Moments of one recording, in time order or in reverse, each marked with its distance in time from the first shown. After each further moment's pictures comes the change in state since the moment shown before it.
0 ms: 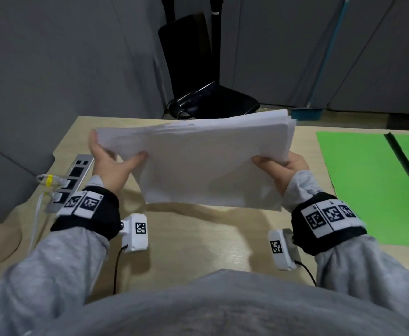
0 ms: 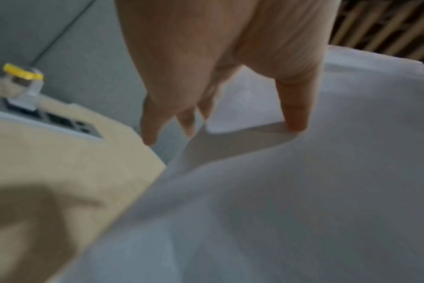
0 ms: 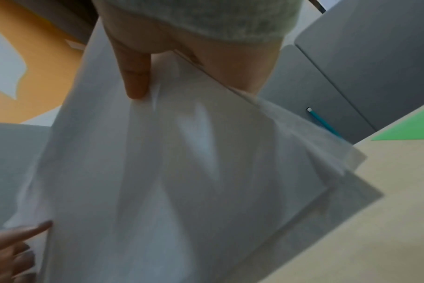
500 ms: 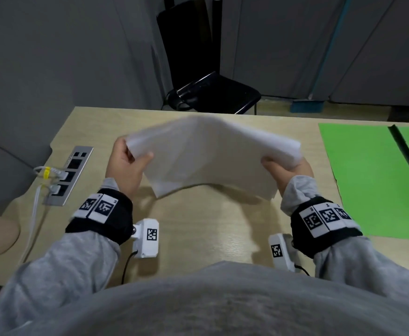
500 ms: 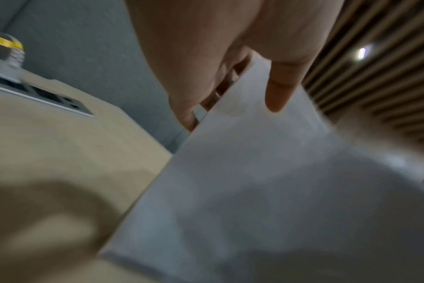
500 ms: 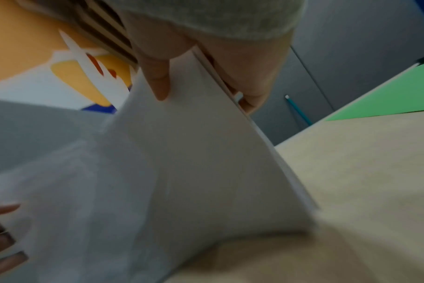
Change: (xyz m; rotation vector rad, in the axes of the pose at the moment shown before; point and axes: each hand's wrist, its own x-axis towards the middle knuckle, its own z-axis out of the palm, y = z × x) left_hand -0.014 -0.016 0.022 -0.151 -0.100 0.138; right_hand 0.006 0.033 -0.002 -0.046 0.242 0.043
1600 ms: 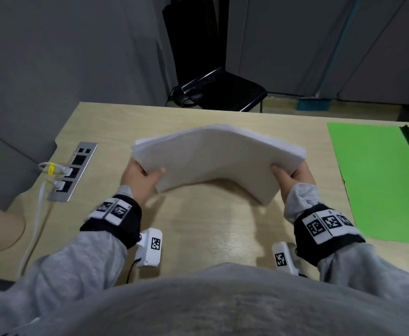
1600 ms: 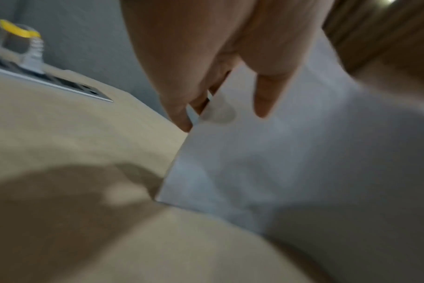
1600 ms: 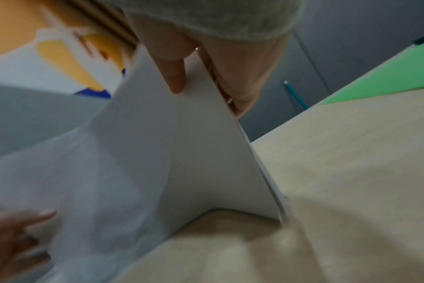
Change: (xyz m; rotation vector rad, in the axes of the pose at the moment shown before) left_hand -0.003 -0.030 0.001 0.280 -0.044 -0.198; right_hand -0.001 0.023 0.003 -0.003 -0.013 -0.010
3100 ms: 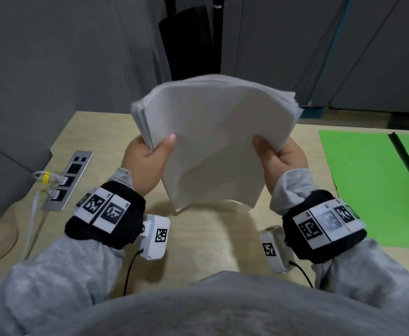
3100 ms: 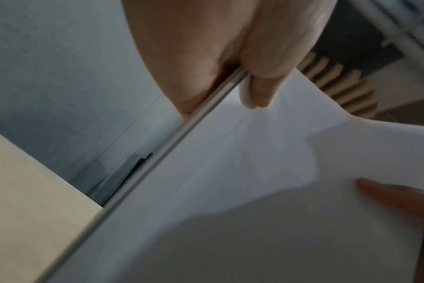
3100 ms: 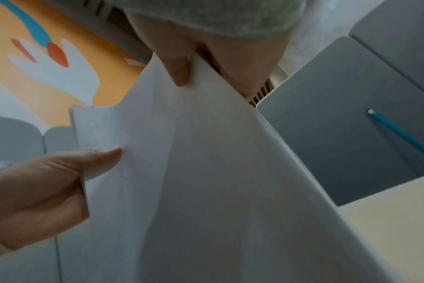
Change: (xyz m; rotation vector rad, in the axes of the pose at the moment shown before) left_hand -0.031 0.098 0.001 -0.102 -0.013 0.335; right_hand -0.017 -0.076 0.023 0.058 -0.077 -0.234
